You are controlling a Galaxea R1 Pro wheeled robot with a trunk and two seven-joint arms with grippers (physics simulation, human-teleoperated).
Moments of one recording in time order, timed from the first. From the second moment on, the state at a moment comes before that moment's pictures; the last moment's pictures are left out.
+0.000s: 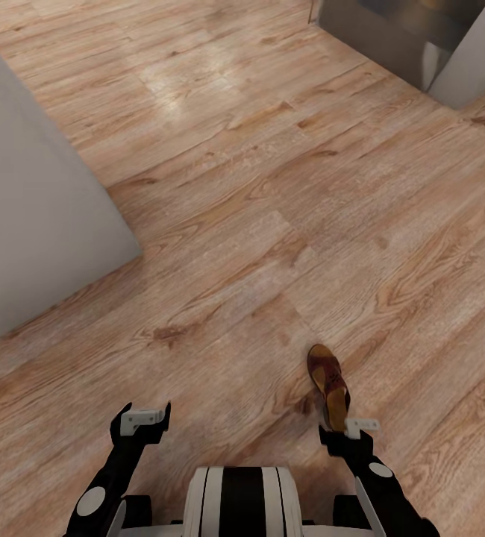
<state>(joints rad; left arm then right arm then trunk) -0.12 -0.03 0.01 -1.28 -0.01 -0.06 0.00 -0.32 0.01 -0.08 -0.89 0.01 0.14 -0.01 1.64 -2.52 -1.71</state>
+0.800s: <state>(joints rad) -0.12 -0.03 0.01 -1.28 -0.01 -0.06 0.00 -0.32 0.01 -0.09 -0.89 0.02 0.14 -0.01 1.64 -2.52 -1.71</state>
